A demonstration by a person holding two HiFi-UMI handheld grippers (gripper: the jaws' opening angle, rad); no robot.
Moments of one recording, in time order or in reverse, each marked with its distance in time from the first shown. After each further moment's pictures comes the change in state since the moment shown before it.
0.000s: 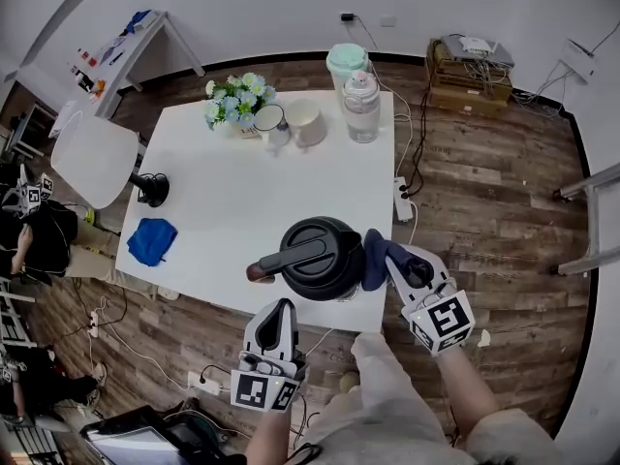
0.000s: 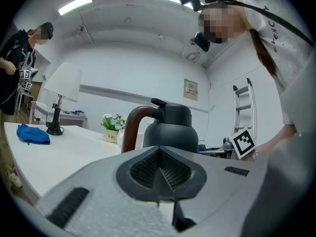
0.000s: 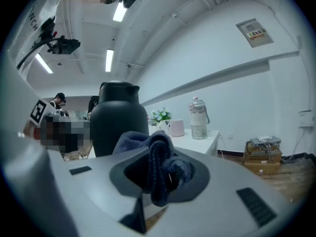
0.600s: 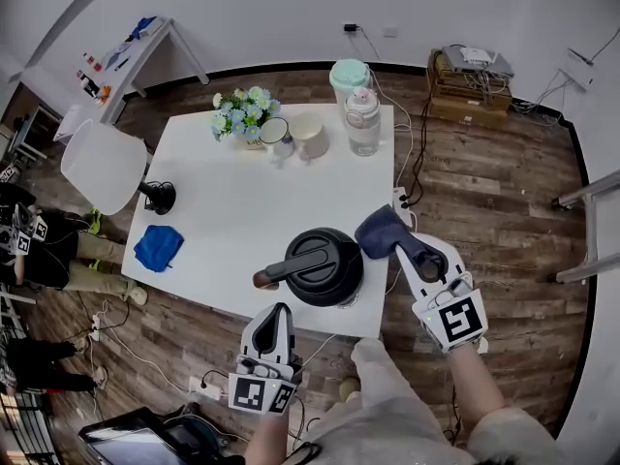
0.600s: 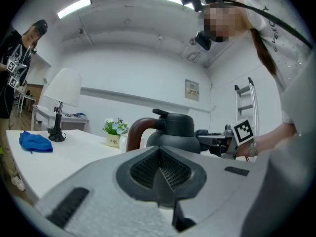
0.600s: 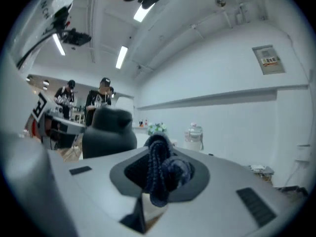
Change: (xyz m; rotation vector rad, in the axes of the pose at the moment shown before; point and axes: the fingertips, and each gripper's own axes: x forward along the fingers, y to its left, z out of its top) left arm -0.002 0.005 0.021 0.013 -0.002 0.024; right arm -0.008 -0.015 0.084 -0.191 -0.105 -0.023
